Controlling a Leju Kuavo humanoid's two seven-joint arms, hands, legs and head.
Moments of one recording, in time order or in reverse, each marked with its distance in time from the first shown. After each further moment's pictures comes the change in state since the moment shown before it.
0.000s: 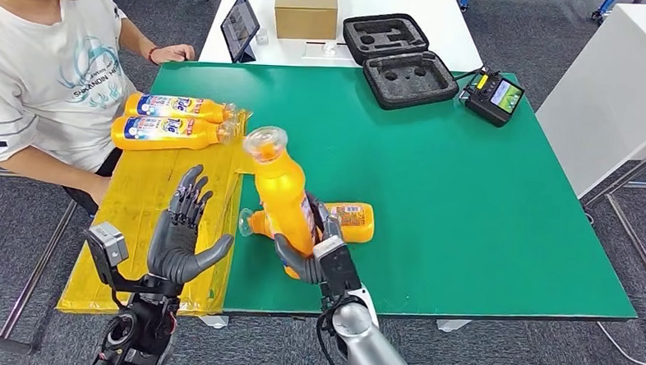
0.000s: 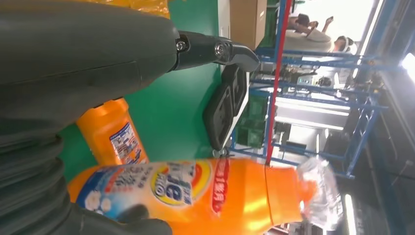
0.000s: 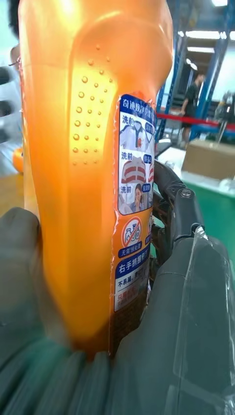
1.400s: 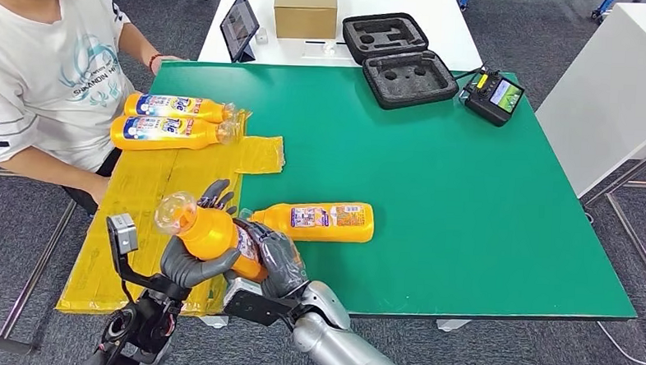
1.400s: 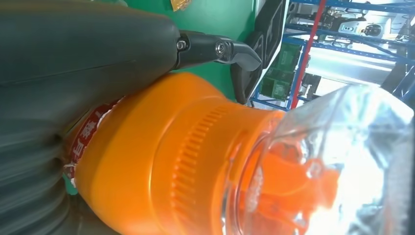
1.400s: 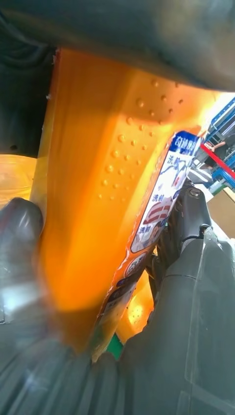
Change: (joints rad) left arm -0.044 0.075 -0.075 0.099 0.203 -0.149 0.093; right arm -0.175 0.078 0.308 0.382 0.249 -0.204 0.028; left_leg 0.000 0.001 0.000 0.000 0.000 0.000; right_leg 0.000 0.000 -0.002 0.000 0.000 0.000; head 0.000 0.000
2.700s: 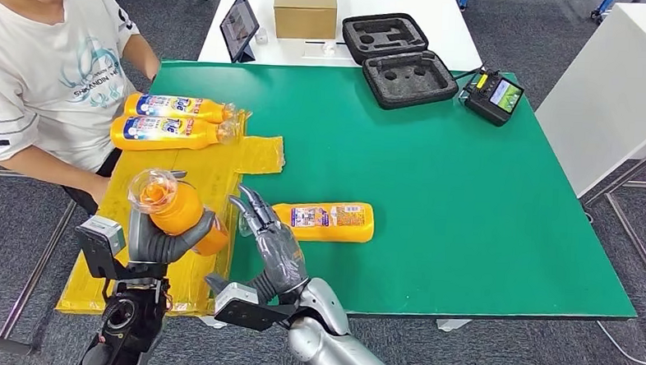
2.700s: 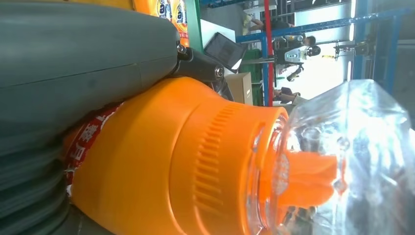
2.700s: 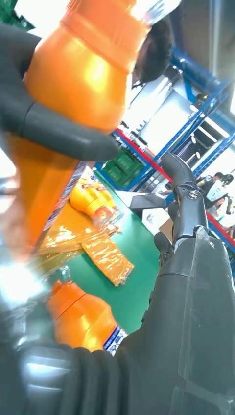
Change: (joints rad) left arm -0.028 -0.019 0.072 -0.032 -0.359 0.467 -0.212; right arm 0.099 -0.042 -0.039 -0.319 0.152 -0.107 0.074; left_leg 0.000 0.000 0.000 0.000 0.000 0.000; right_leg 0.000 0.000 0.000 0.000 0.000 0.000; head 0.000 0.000
